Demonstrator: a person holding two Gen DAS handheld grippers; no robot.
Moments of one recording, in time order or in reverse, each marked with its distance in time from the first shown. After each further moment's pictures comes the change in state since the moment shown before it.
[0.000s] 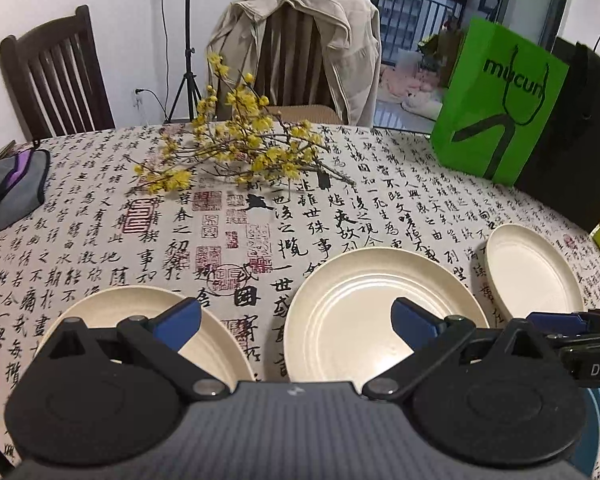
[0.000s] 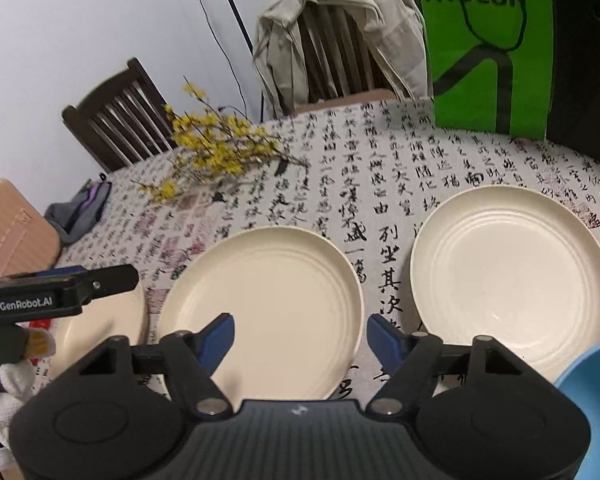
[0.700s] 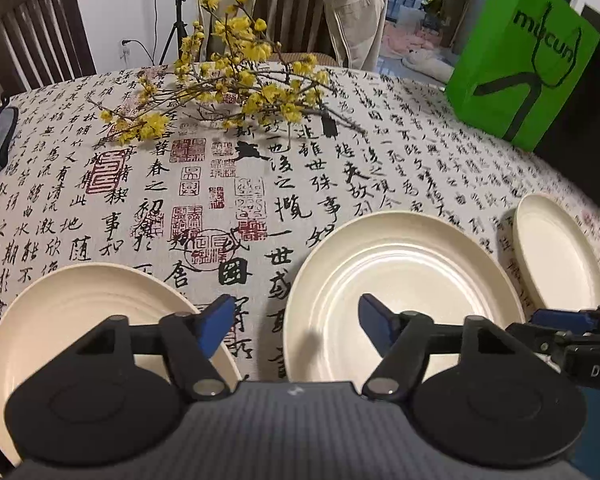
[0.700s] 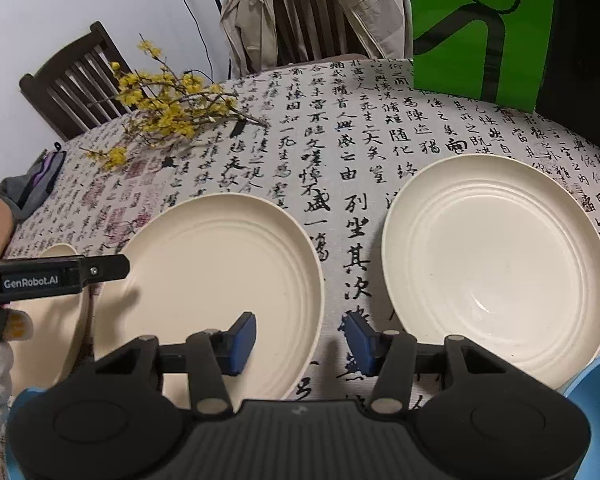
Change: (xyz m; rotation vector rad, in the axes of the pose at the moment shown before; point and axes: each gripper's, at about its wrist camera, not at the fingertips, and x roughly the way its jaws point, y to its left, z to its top) left arm 0.060 0.007 0.000 -0.003 0.148 -0.019; right arm 0.040 -0.011 0.005 -0.003 0.109 -0.111
